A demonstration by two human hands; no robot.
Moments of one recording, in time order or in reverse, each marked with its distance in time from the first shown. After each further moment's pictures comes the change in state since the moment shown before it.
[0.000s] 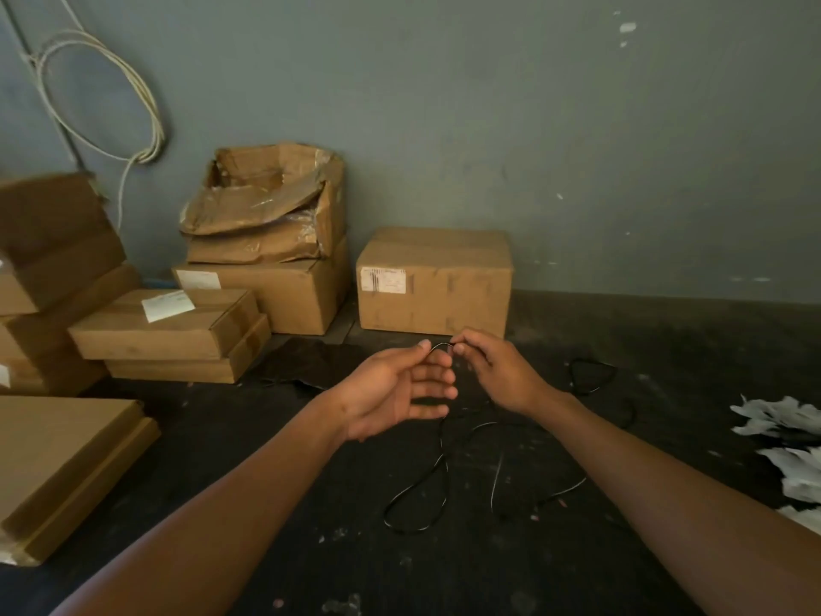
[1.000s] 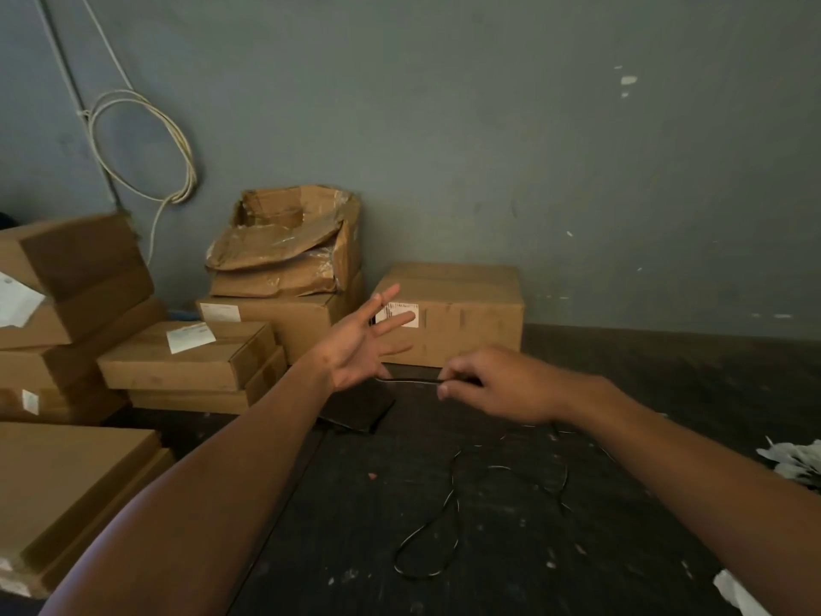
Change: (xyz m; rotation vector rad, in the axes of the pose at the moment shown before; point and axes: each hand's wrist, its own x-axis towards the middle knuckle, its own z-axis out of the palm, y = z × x) left_hand 0.022 0.075 -0.057 0.126 0.232 0.177; right_hand 0.014 -0.095 -0.043 -0.331 -0.442 -0.020
